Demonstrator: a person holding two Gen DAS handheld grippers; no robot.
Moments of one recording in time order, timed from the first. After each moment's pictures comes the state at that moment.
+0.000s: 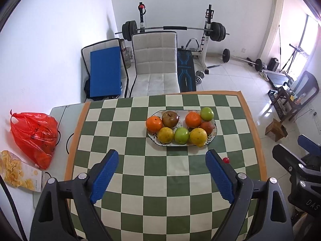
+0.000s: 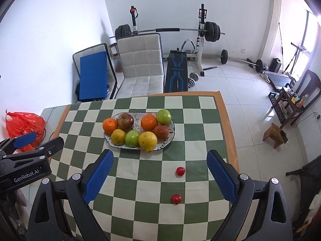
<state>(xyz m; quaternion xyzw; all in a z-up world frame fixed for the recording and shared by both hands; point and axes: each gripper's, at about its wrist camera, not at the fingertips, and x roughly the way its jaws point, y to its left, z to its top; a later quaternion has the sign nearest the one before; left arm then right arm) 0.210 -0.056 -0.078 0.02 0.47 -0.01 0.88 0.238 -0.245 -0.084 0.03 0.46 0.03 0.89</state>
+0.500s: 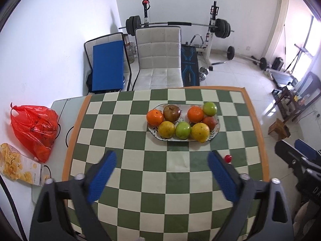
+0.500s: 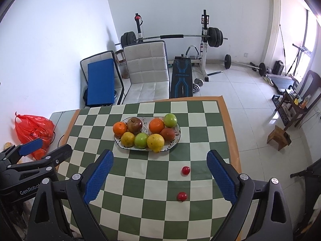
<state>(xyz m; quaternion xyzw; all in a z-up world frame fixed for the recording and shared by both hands) 0.216 -0.066 -0.106 0.03 0.49 0.01 0.87 0.219 -0.250 -0.069 0.06 0.45 0.05 0.89</state>
